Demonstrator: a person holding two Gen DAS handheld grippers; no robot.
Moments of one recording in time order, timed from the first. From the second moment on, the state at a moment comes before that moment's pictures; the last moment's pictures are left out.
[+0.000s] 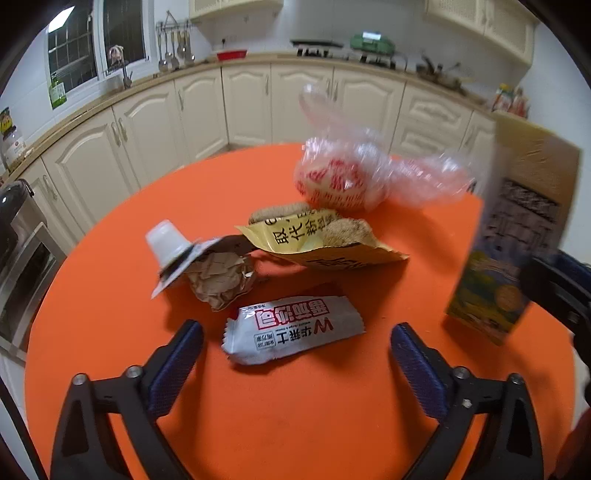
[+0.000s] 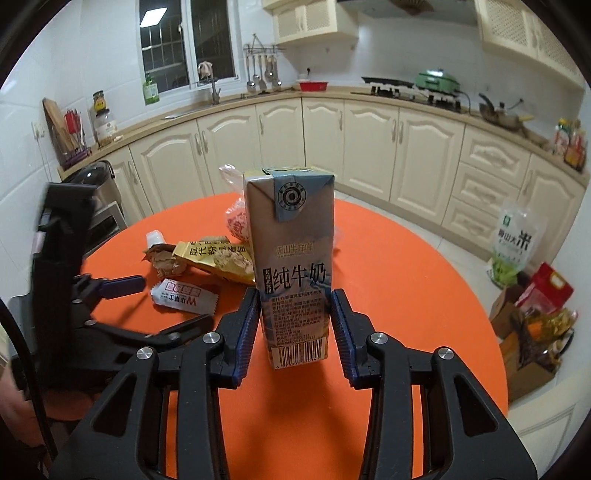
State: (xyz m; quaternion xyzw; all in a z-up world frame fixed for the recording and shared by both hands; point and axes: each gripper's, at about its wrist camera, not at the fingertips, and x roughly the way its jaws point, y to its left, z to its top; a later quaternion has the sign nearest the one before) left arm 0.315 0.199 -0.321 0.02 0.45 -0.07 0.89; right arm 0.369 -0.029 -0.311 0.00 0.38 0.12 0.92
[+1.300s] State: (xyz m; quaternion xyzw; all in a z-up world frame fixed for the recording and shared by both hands) left arm 0.310 0.234 -0.318 -0.03 0.43 -0.08 0.90; right arm 0.388 -0.040 -0.334 0.07 0.43 0.16 0.89
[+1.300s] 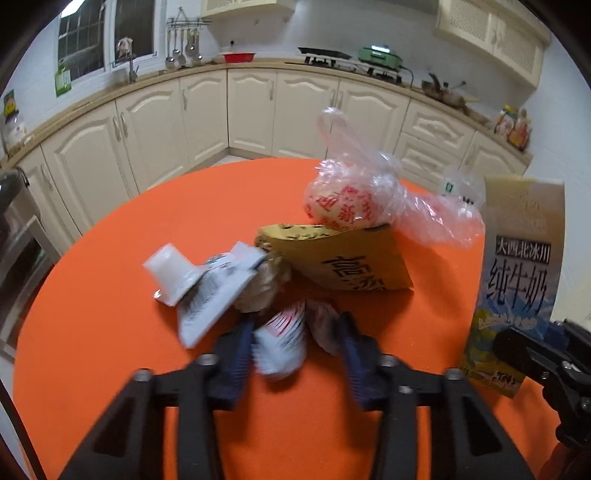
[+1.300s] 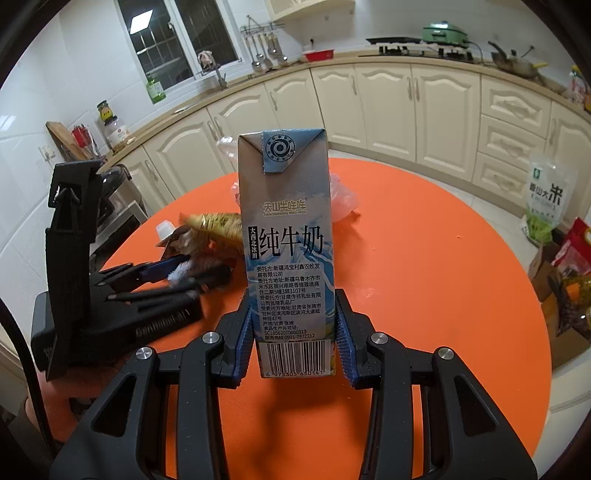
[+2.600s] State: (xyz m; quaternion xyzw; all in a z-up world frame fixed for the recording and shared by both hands) left arm 0.016 0.170 -0.184 0.03 0.25 -0.21 0.95; right arm 0.195 -0.115 -0.210 0.10 0.29 0.08 0.95
